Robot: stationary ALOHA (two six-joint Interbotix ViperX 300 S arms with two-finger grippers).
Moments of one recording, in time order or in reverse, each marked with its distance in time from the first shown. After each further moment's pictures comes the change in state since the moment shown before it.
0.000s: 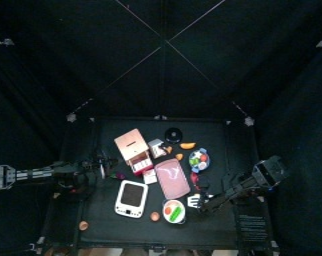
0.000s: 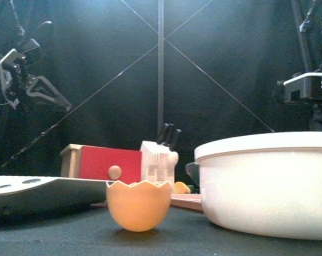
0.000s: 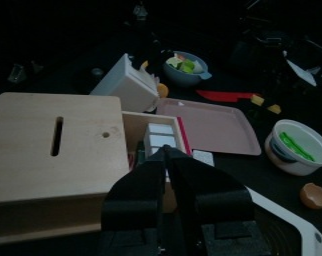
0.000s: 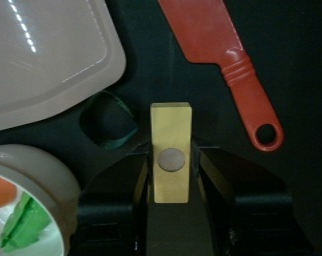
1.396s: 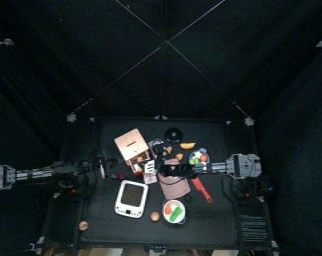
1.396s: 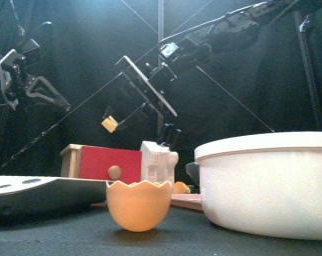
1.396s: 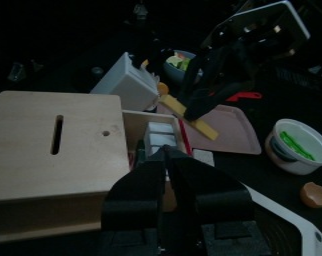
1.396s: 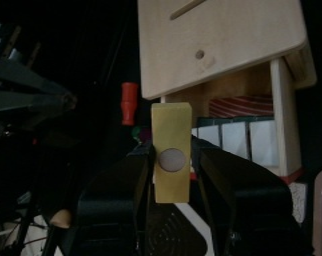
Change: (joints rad) left arm -0.002 0.000 0.003 0.000 0.002 0.000; right arm -0.560 0.334 -0.561 -0.802 -0.572 0.000
